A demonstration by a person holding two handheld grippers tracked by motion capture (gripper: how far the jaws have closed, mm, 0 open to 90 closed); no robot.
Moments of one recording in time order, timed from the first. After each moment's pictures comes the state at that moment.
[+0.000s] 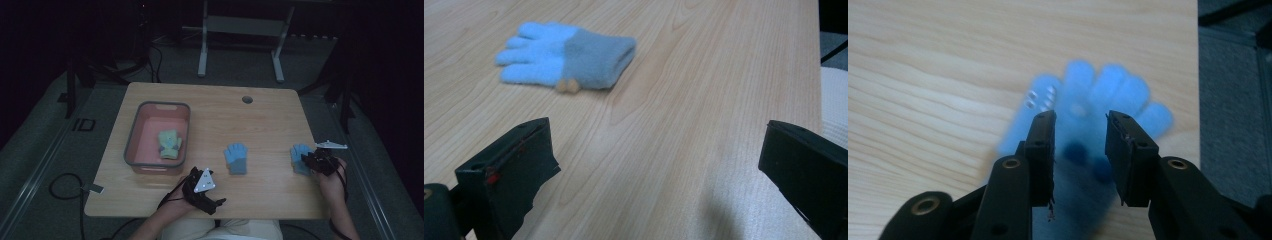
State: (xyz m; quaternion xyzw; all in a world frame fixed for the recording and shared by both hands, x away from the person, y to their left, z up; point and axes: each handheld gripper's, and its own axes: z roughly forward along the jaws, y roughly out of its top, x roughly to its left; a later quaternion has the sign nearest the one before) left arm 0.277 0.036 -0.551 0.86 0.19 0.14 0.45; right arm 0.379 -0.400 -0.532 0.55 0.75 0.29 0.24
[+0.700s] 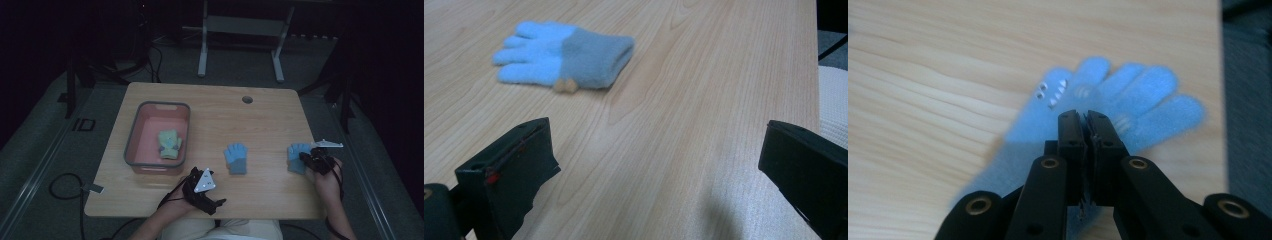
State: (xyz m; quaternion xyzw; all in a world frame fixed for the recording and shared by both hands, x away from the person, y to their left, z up) left arm 0.277 0.035 -0.551 0.86 0.19 0.14 0.45; right arm 0.379 -0.383 -0.526 0.54 0.76 0.30 0.23
